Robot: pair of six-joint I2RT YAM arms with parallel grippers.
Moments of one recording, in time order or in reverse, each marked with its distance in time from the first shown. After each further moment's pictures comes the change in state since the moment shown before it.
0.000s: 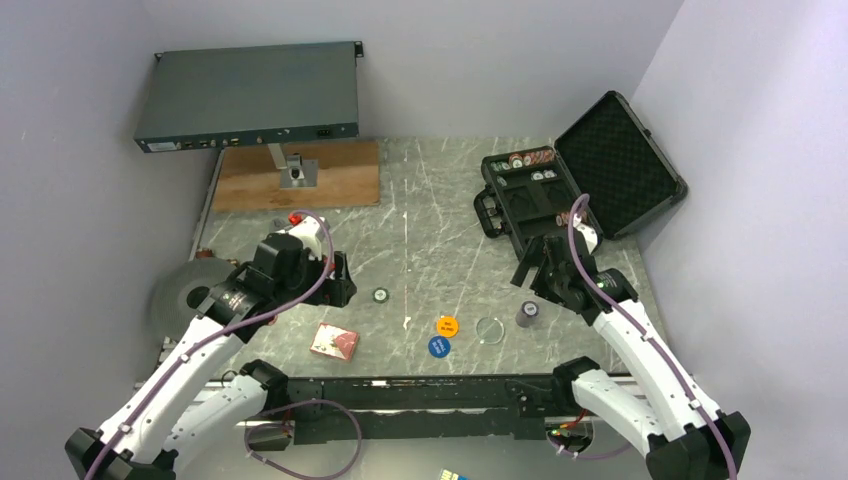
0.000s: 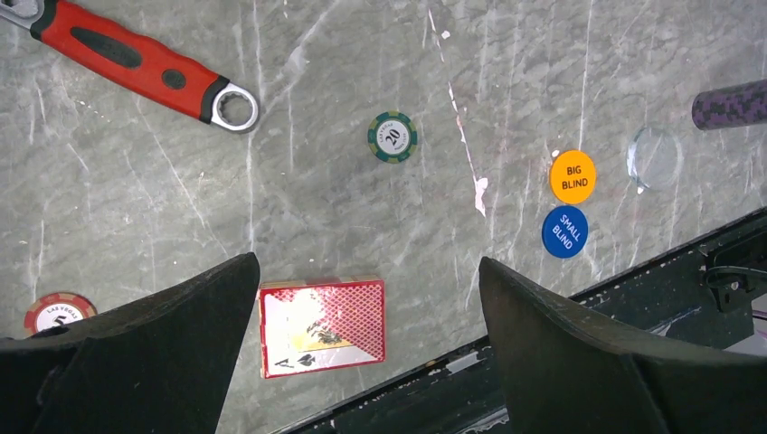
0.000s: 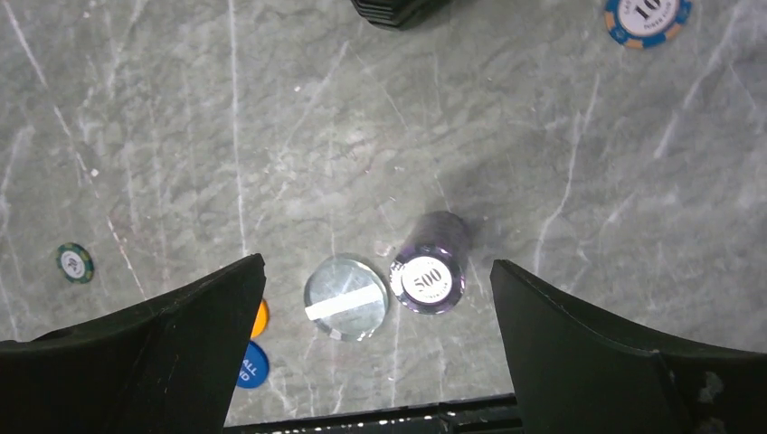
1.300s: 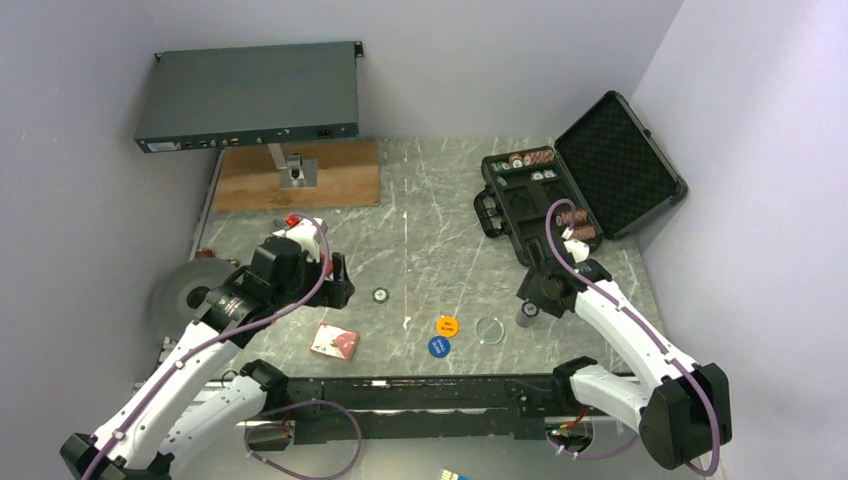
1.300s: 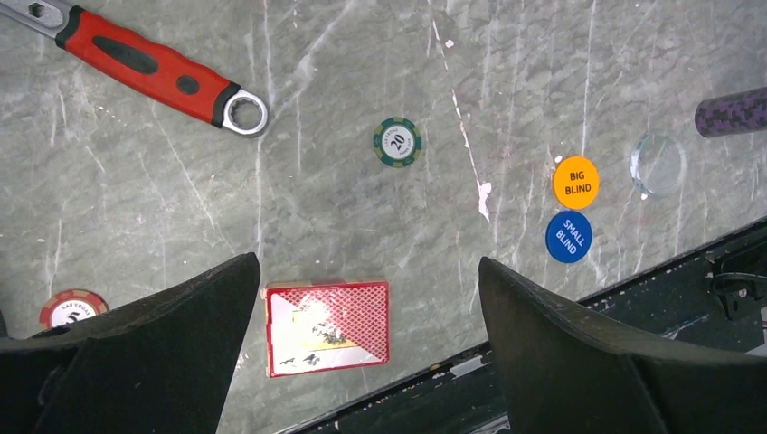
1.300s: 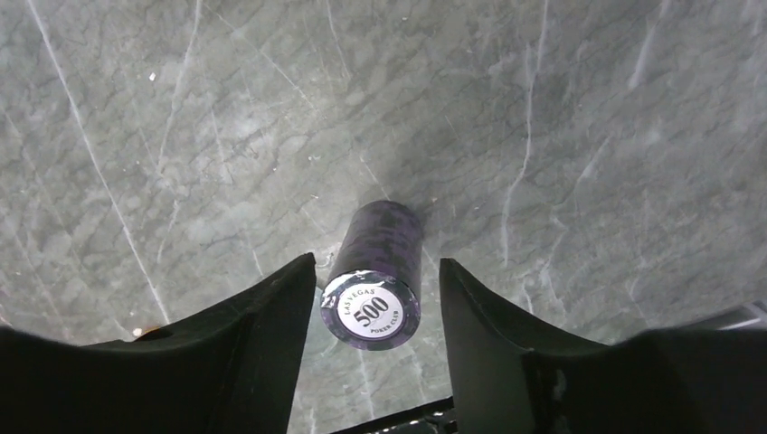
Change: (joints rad) left arm -0.028 -0.035 0.000 -0.008 -0.043 -0.008; right arm 0.002 0.179 -0.069 -0.023 0.076 0.137
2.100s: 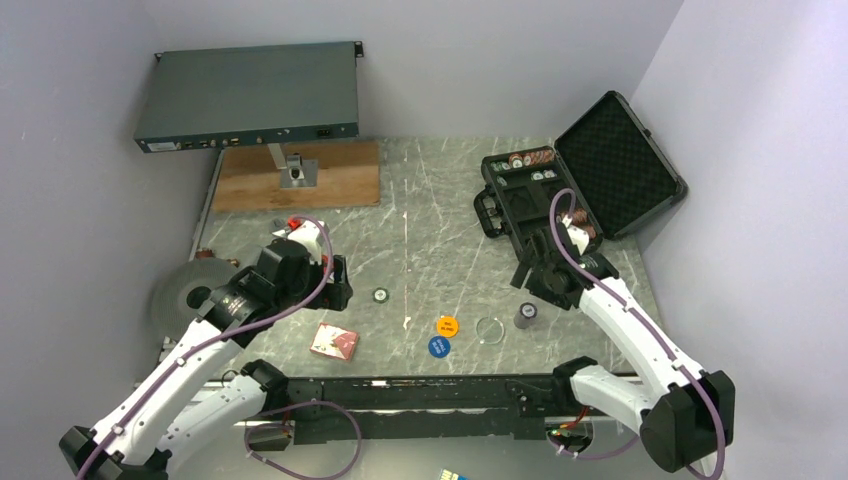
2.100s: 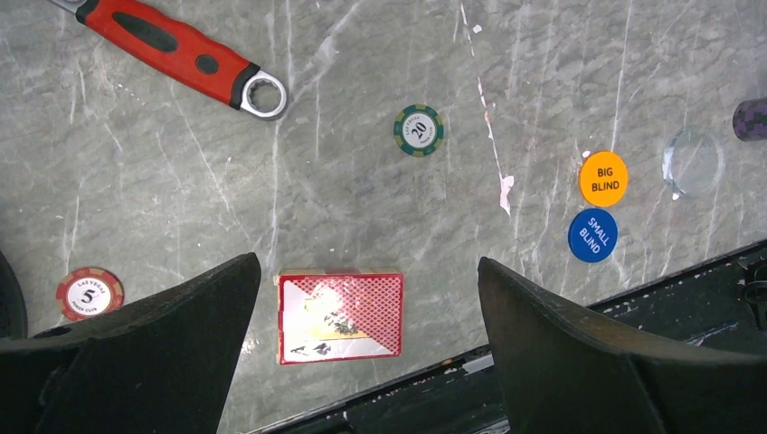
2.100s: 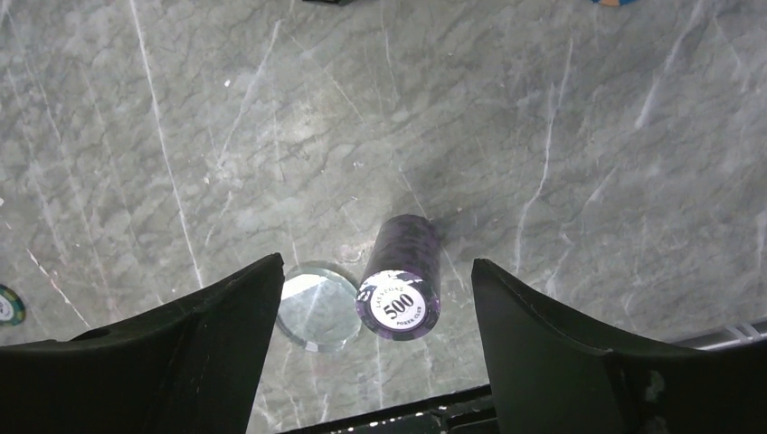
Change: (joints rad) left arm -0.039 0.013 0.000 -0.031 -0.074 -0.022; right arm 0.003 -0.005 0.091 -0.019 -0.013 -0.071
